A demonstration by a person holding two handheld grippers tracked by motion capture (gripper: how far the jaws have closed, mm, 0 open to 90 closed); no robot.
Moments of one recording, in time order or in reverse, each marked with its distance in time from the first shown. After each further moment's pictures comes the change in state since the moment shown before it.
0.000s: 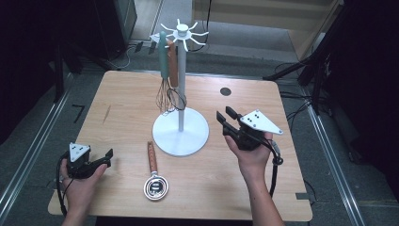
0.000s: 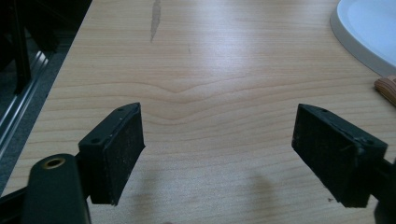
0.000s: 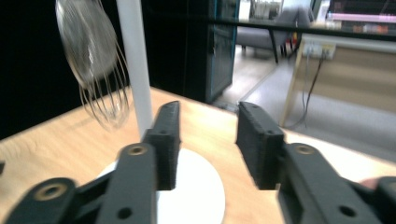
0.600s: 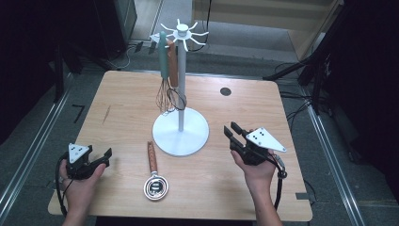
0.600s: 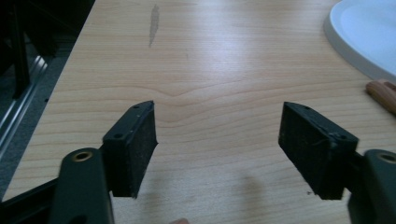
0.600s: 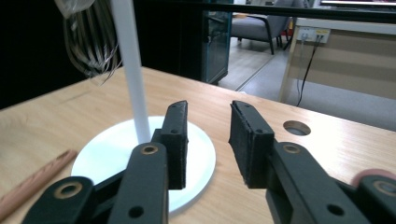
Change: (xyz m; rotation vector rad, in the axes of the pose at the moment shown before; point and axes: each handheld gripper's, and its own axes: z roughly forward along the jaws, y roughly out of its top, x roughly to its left) left arm -0.001 0.000 -0.004 -0.025 -0.016 -0.006; right arm -0.008 -0.048 -0.018 0.020 -0.012 -0.011
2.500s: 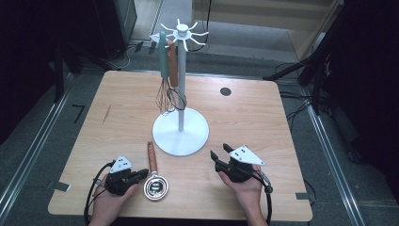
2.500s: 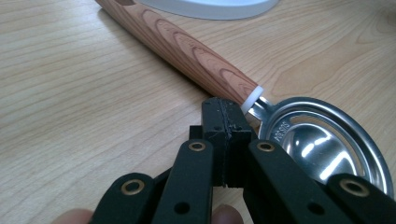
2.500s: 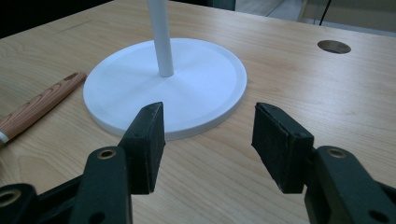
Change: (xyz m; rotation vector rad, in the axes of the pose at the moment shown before) left arm -0.098 -0.017 -0.002 0.251 -0.484 0.187; right arm 0.032 -0.059 0.008 0.204 -0.004 0.049
